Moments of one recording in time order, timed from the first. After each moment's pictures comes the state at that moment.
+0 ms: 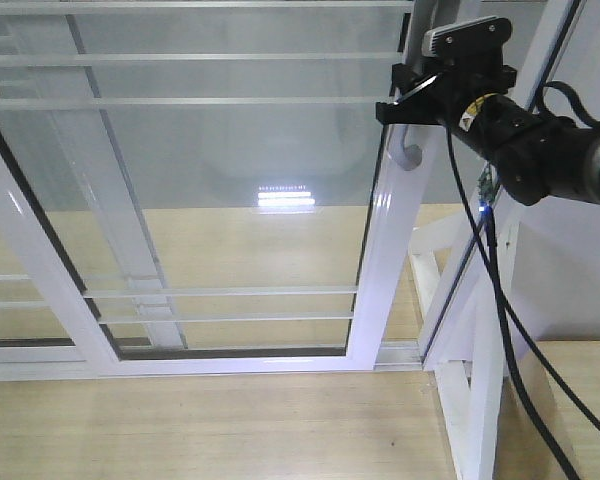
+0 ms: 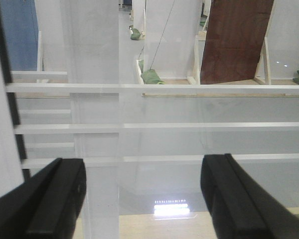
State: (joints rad) left arm -0.09 0.95 -0.62 -0.05 -0.14 0.00; right arm 0.23 1.91 -1.14 -0.31 -0.52 0.19
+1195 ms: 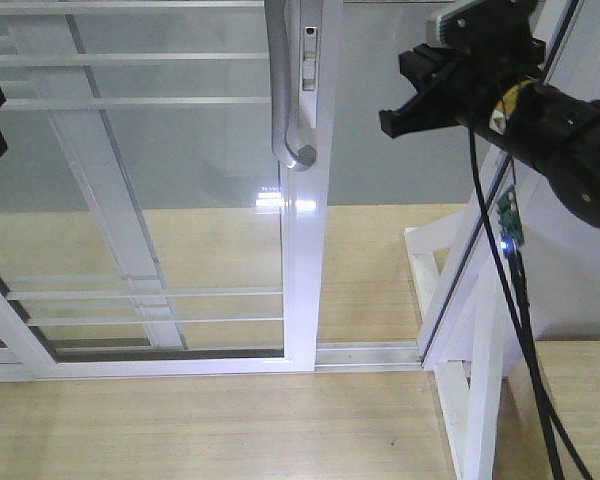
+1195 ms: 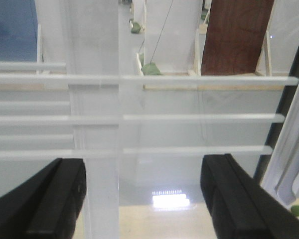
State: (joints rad) left arm -0.09 1.00 -0.63 -0.05 -0.13 -0.01; right arm 0.28 1.50 -0.90 -0.40 -0.33 0.17
